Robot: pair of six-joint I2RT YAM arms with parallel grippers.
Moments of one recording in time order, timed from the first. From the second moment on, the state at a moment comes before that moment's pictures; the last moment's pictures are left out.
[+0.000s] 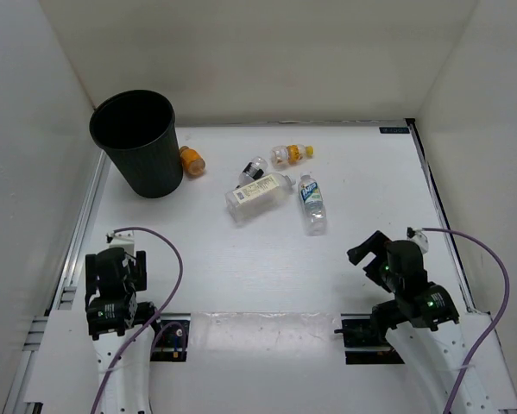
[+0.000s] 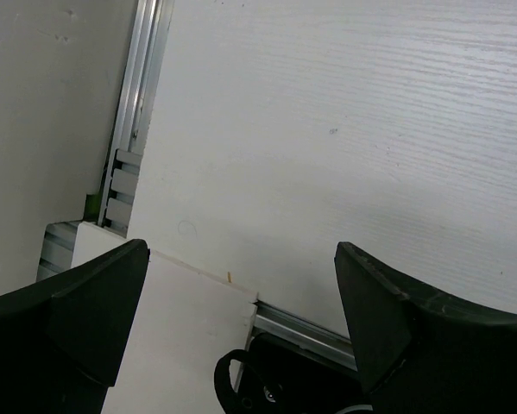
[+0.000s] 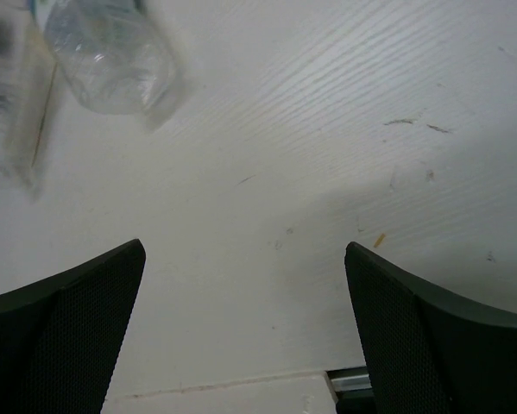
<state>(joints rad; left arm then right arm) 0.16 0.23 0.50 -0.98 -0.34 0.24 0.33 0.30 0.49 -0.91 0.15 0.87</state>
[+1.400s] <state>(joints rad) 0.18 0.63 0.78 -0.88 -0.06 0.34 0.46 1.89 1.37 -0.76 0.08 0.27</state>
